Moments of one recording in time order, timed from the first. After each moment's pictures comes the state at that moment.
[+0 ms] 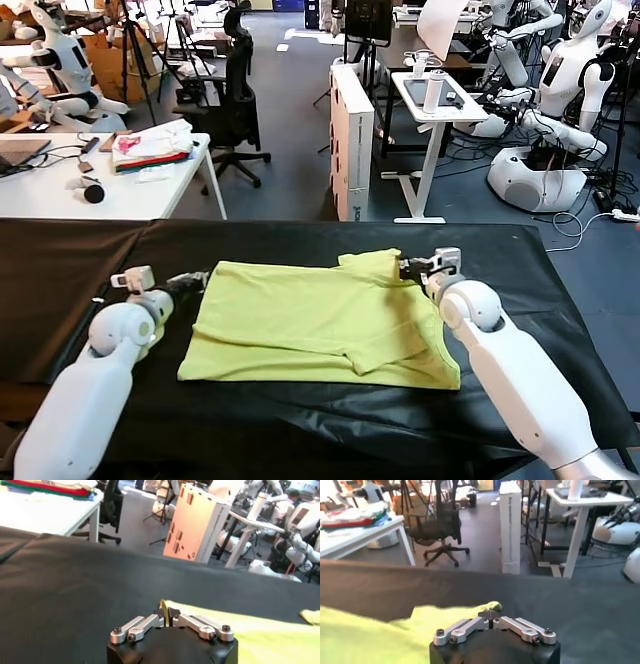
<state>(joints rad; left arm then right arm) 0.81 -1.03 -0.38 -1.46 -0.80 0.56 -0.02 -0.69 1.07 0.10 1.54 0.73 -0.57 0.13</state>
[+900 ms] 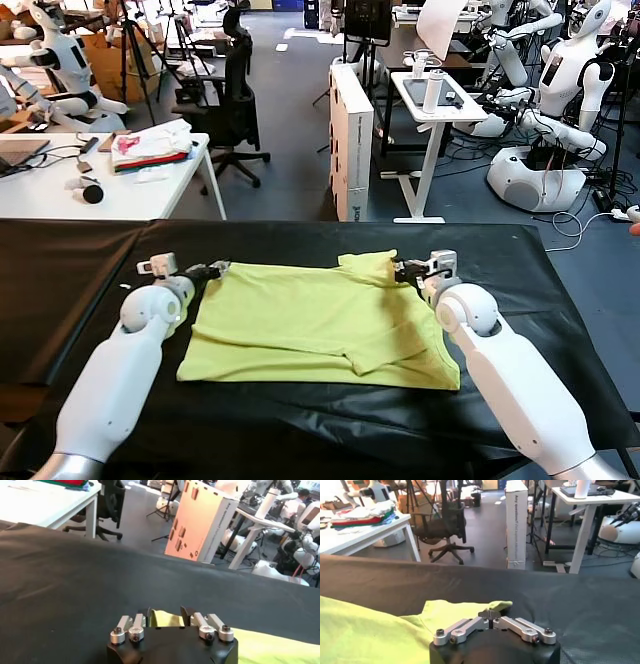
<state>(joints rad) 0.71 -1.10 -0.33 -1.31 -0.77 0.55 -0.02 -0.68 1.07 0.10 1.54 0.73 -0.57 0.13</state>
